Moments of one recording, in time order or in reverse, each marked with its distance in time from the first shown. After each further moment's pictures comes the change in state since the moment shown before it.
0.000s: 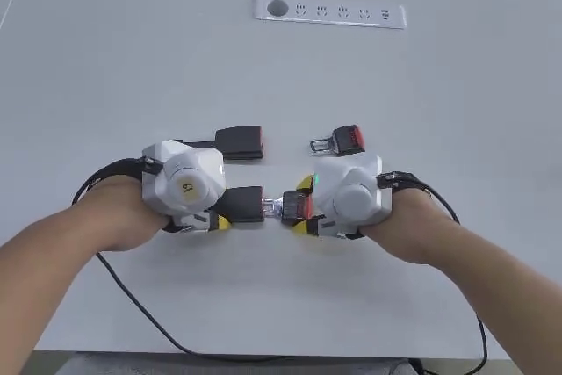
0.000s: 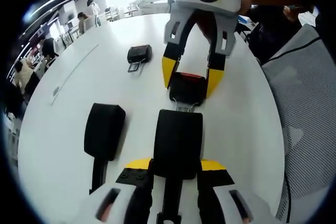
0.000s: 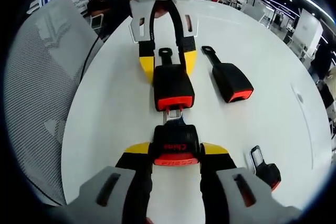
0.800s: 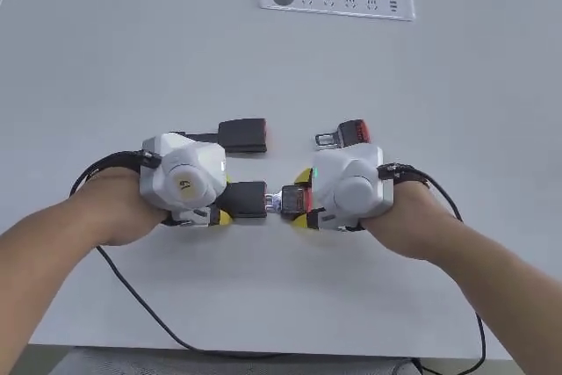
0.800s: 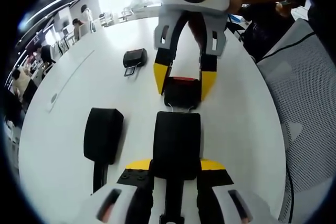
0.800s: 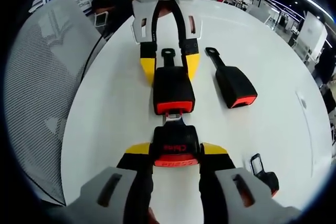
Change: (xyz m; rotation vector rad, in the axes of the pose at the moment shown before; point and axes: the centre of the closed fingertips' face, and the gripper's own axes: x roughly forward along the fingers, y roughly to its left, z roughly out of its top) left arm 0.000 -0.001 0.001 0.050 -0.026 -0.016; right arm 0.004 0.000 0.006 -0.022 0.009 0.030
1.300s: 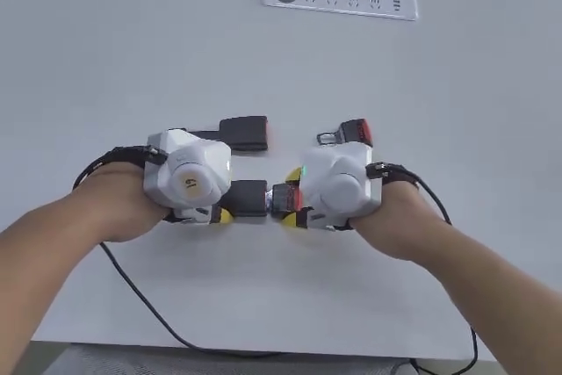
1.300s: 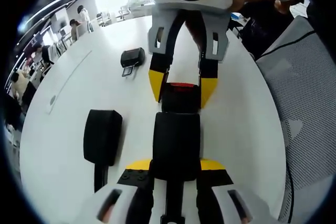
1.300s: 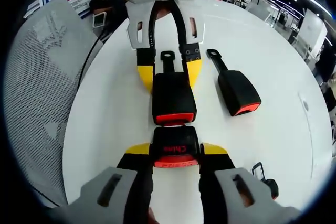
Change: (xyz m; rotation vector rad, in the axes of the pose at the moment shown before) left arm 0.000 0.000 0.000 0.019 0.019 -0.004; right arm 0.012 -0.001 0.011 0.015 0.035 0.008
